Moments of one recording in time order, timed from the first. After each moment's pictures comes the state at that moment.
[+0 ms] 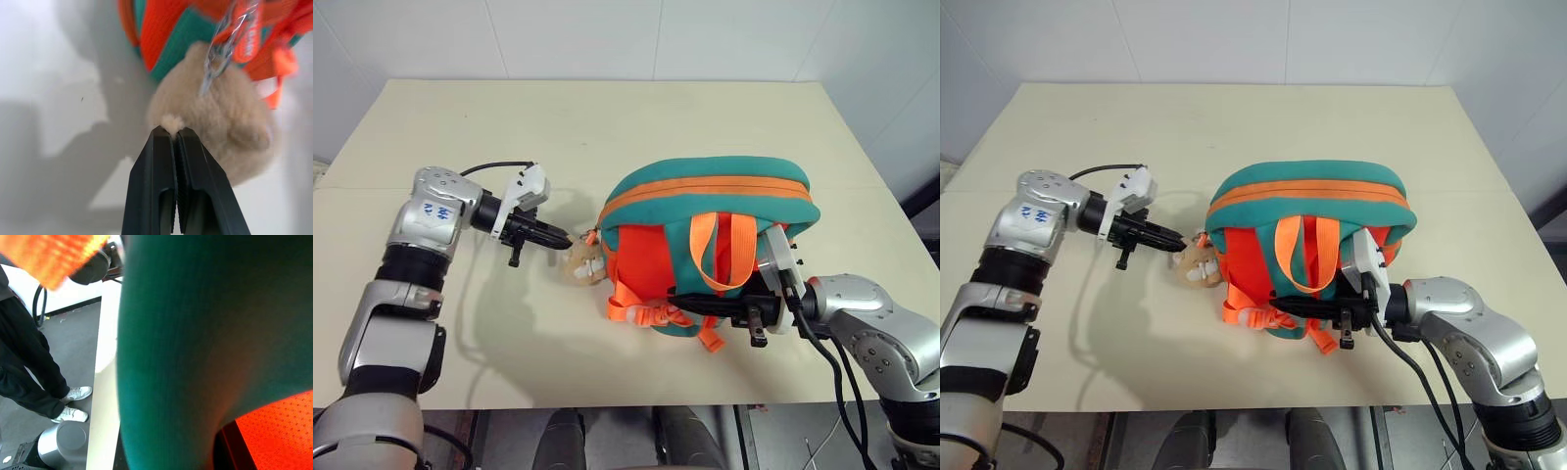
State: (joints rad) left arm -0.95 0.72 -0.18 0.51 -0.13 0.37 -1.50; right arm -0.27 -0.74 -0.02 -0.50 0.82 0.65 1.01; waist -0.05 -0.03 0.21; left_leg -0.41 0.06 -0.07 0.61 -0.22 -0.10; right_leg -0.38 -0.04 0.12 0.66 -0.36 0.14
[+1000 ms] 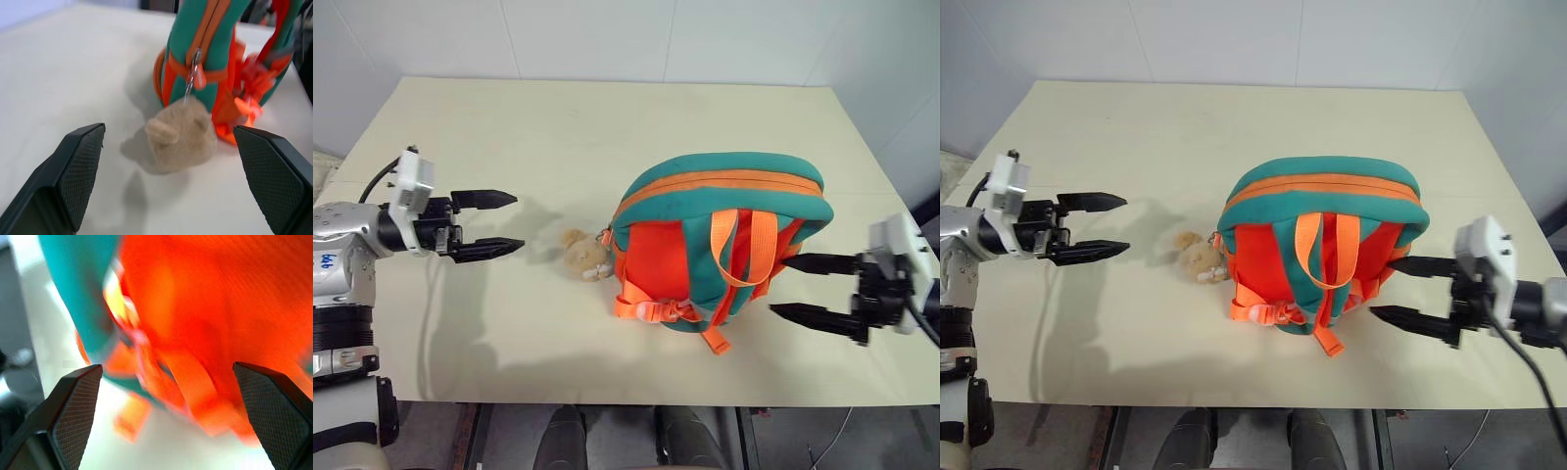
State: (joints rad) left arm -0.62 0.84 0.26 0.35 -0.47 0.31 -1.47; right arm 0.06 -1.09 -0.55 -0.39 0.78 0.73 1.14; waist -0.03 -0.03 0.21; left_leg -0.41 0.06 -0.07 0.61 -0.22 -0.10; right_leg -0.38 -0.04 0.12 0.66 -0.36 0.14
